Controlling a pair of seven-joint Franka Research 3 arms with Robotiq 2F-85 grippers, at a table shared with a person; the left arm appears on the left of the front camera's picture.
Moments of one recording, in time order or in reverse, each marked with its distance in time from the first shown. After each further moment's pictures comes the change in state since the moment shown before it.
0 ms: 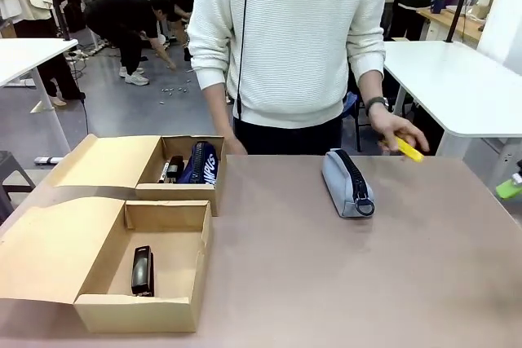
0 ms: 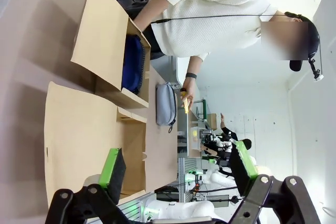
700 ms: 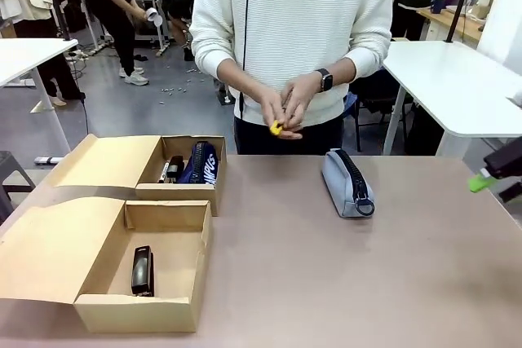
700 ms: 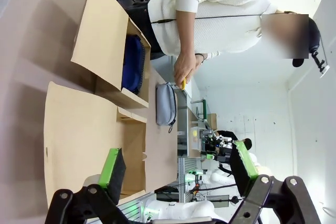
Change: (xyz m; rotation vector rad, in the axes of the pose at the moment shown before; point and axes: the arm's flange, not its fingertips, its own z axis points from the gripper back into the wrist) left arm 0.000 0.000 0.000 0.000 0.000 0.000; right arm 0.026 0.021 -0.022 -0.065 -0.039 0.045
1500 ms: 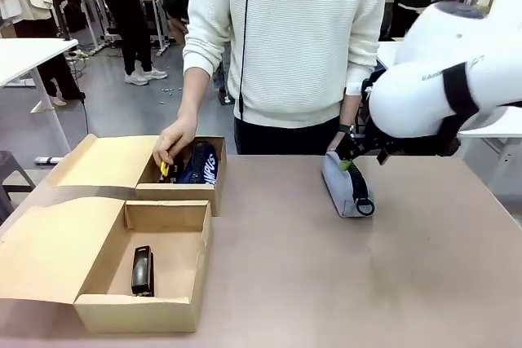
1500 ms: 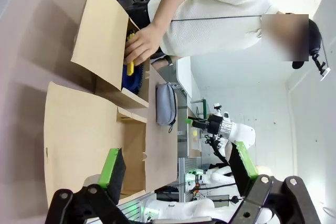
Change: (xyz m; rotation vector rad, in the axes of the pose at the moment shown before) left arm 0.000 0.000 0.000 0.001 0.001 -0.001; right arm 0.152 0.126 -0.169 -0.403 -0.039 0.157
